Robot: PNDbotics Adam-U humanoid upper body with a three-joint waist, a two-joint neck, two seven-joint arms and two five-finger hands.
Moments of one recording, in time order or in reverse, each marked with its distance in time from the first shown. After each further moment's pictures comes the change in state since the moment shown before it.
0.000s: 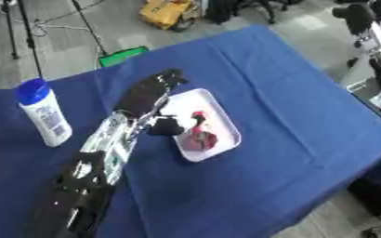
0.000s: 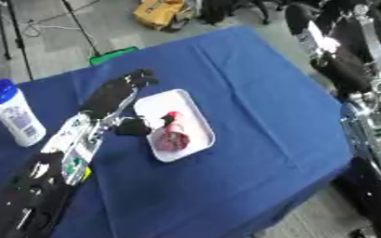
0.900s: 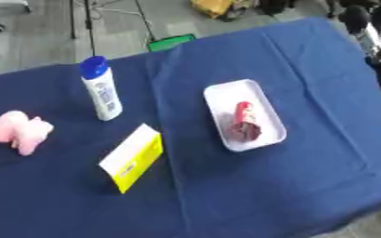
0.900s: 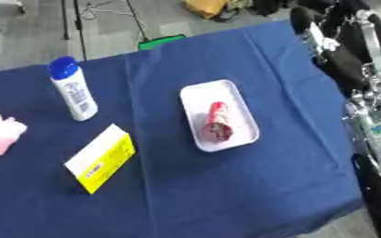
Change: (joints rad) left arm 0.454 0.395 0.232 -0.651 0.911 0.103 0.092; right arm 0.076 -0.009 -0.042 0.024 0.019 0.010 -0.031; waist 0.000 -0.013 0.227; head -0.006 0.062
